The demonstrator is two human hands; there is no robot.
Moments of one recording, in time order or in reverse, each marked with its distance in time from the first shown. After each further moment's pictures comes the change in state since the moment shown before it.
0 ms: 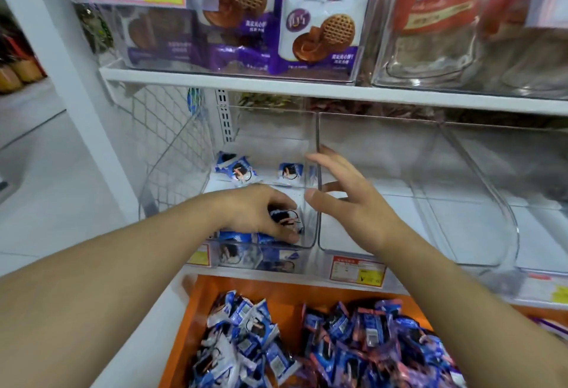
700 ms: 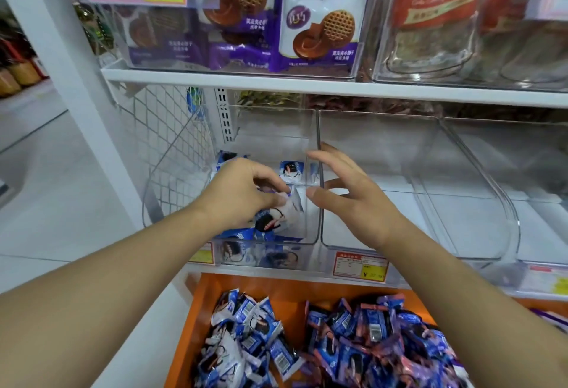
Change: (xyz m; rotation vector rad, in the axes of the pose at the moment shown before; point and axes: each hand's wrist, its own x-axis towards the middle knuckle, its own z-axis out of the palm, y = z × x) left_hand -0.039 0.024 -0.002 -0.269 0.586 0.021; right_hand -0.001 -0.002 0.002 -0.053 0.033 0.001
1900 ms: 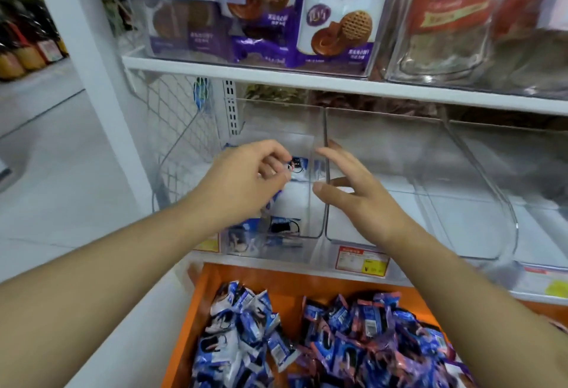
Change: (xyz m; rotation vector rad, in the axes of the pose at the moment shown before) left_hand -0.026 0.024 -0.015 0.088 0.118 0.136; right_hand -0.006 -0.007 0.001 0.066 -0.032 0.044
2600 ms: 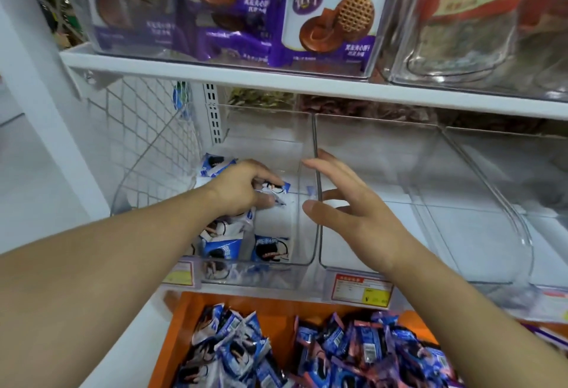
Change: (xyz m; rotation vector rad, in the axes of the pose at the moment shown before) left_hand 0.094 -0.104 0.058 0.021 -0.307 -0.039; right_hand 0.006 0.007 -0.002 -0.008 -0.001 -0.042
